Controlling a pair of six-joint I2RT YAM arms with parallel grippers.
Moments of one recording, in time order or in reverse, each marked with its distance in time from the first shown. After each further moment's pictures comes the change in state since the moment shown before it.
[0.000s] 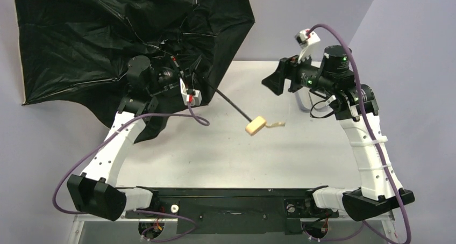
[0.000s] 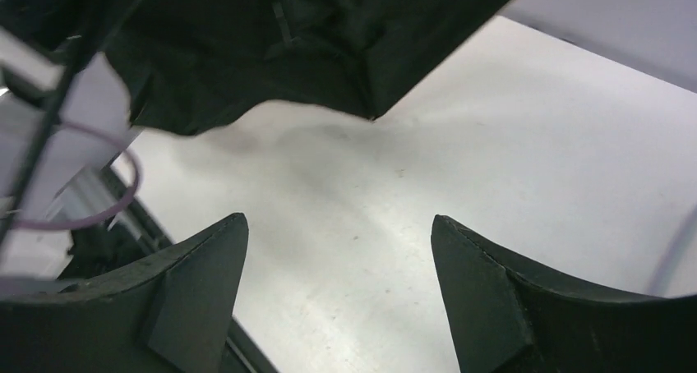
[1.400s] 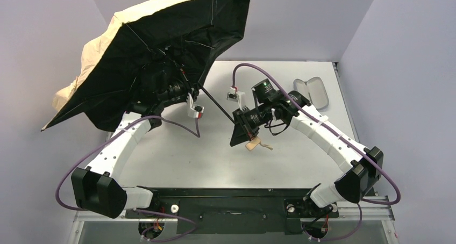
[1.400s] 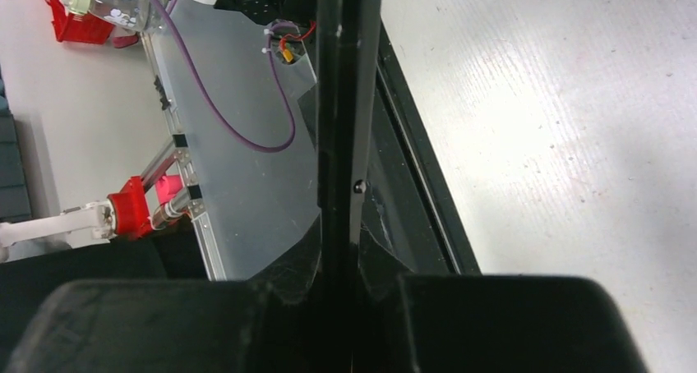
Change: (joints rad) left arm -0.025 -0.005 -0.103 -0.206 -0.114 0.520; right arm 0.429 0.201 -0.245 -0.194 -0.369 -0.002
